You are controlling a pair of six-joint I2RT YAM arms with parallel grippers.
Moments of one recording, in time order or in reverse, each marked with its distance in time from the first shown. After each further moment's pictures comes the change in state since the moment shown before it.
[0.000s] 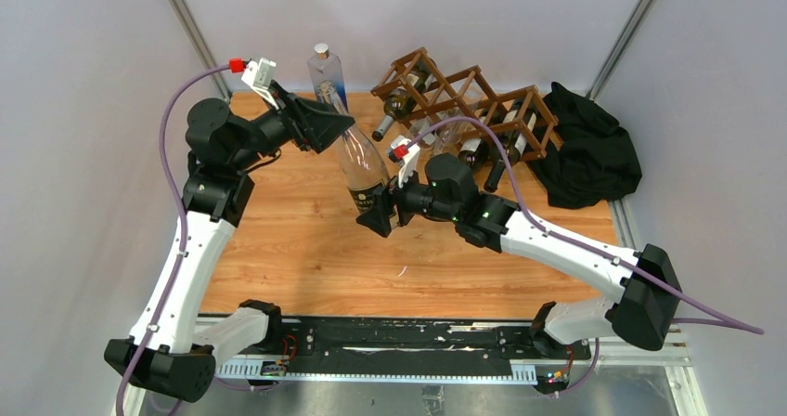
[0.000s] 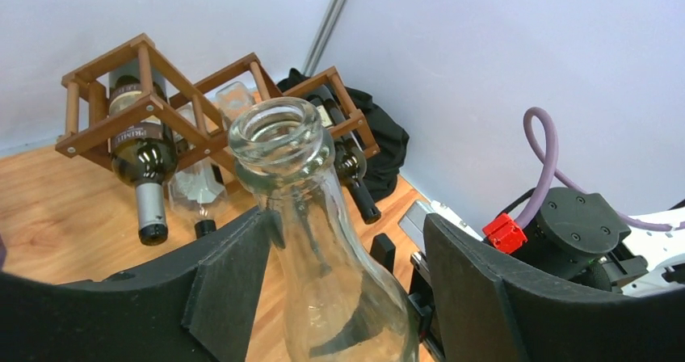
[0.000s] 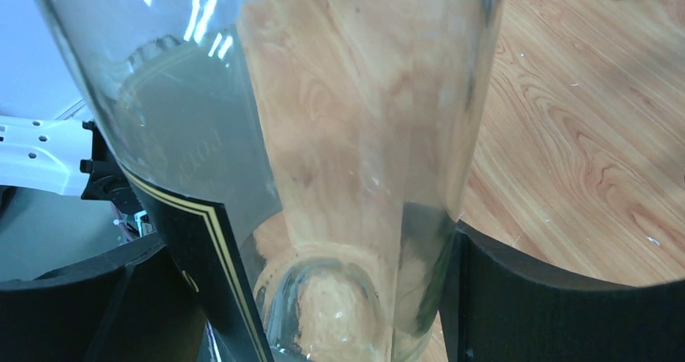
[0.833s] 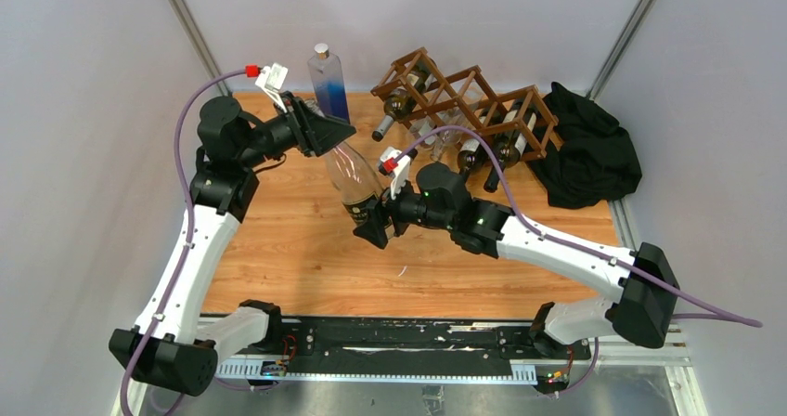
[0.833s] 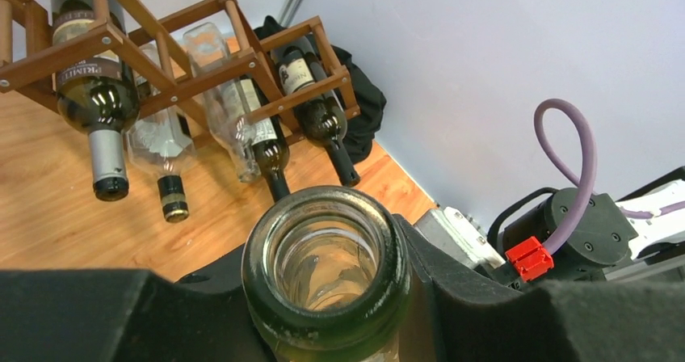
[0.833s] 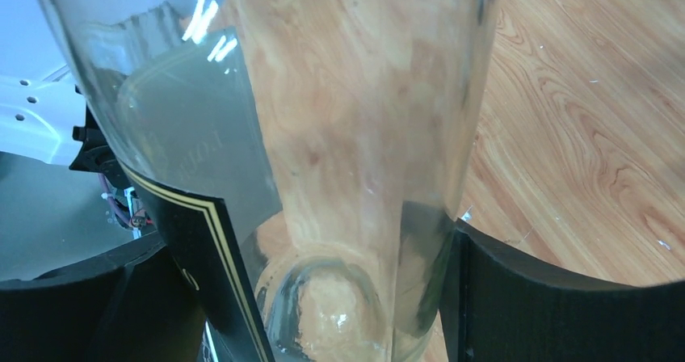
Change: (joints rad) left arm 0.019 0.026 -0.047 -0.029 0.070 -0.053; right arm 0.055 0.007 -0.007 -0.026 0.040 -0.052
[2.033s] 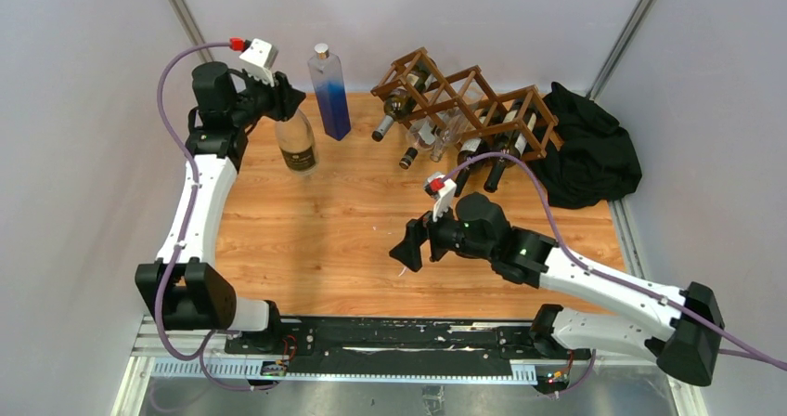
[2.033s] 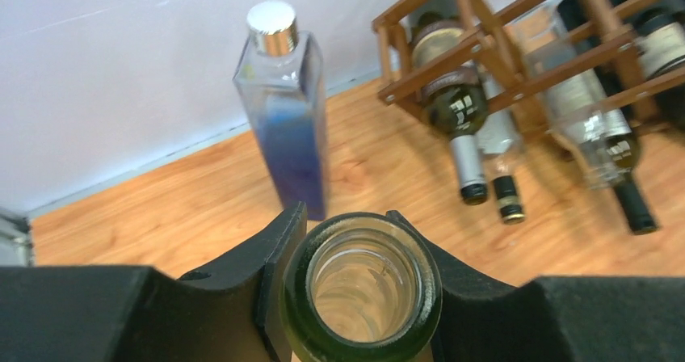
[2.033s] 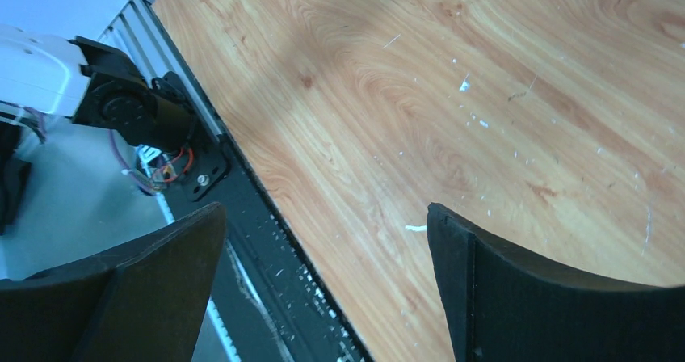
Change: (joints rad) left arm 0.236 0.297 0.199 -0.109 -0.169 0.628; right arm -0.001 -0.284 -0.288 -0.073 0.078 0.187
